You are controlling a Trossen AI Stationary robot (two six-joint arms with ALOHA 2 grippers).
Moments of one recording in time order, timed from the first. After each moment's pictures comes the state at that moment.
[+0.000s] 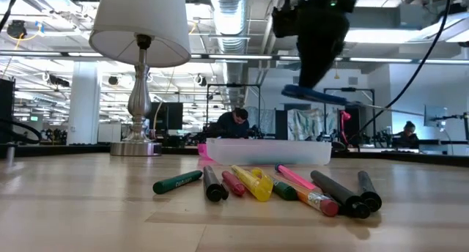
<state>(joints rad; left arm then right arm) -0.48 1.60 1.78 -1.57 -0.70 -1.14 0.10 1.66 1.26 -0.85 0.21 0.28</state>
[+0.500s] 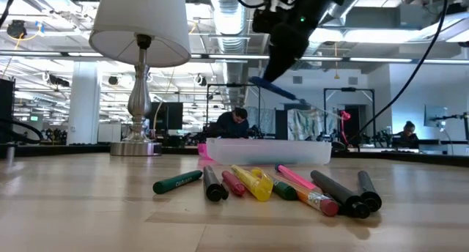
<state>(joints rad) -0.56 1.61 1.78 -1.57 -0.76 -1.33 -0.13 1.66 1.31 -0.62 0.14 -0.19</state>
